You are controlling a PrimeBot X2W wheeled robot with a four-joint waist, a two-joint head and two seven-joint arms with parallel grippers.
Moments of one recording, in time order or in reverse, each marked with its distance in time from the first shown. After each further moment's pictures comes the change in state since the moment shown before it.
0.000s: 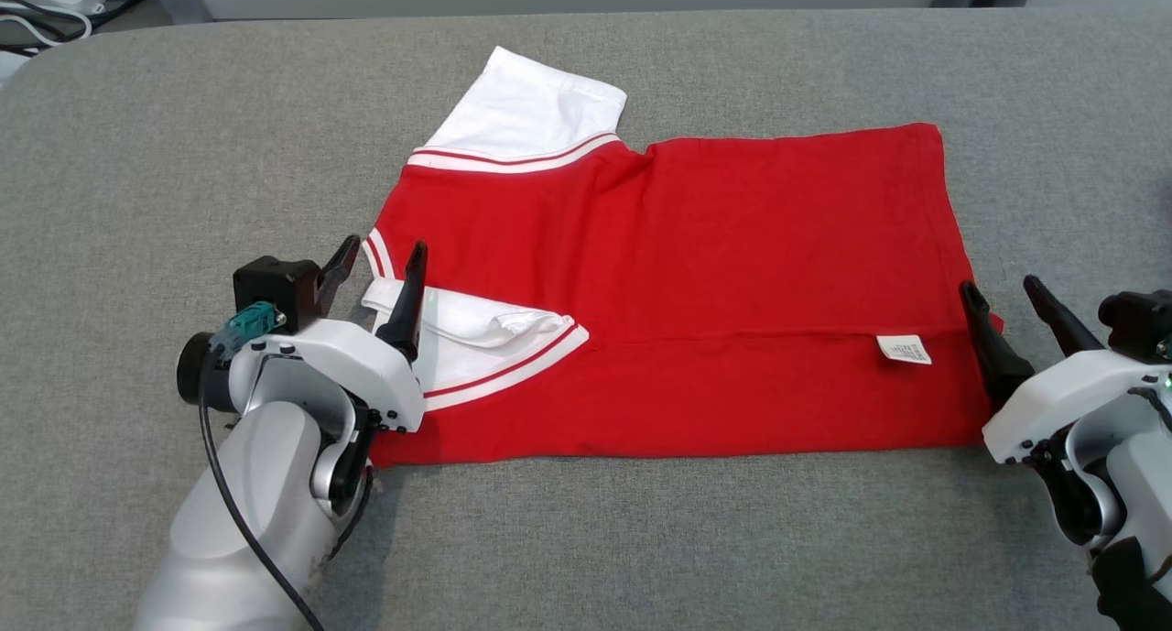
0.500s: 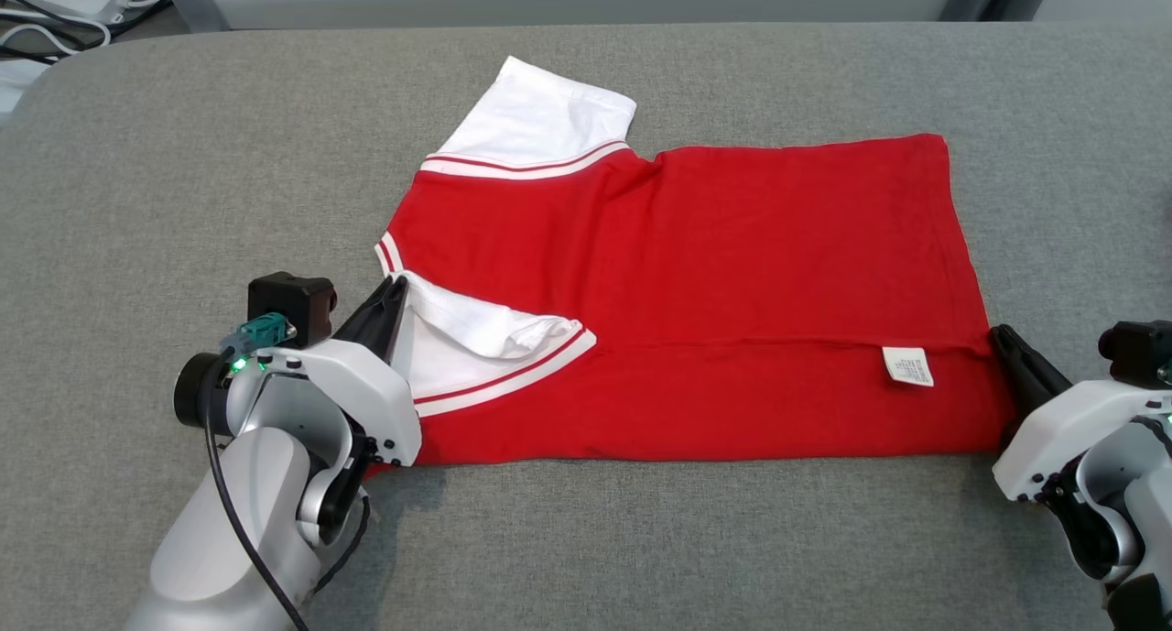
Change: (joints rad) left arm 0.100 0.051 -0.009 -0.208 0.000 0.019 0.187; right arm 0.100 -0.007 -0.069 -0.098 -0.019 0.000 0.132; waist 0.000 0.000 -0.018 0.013
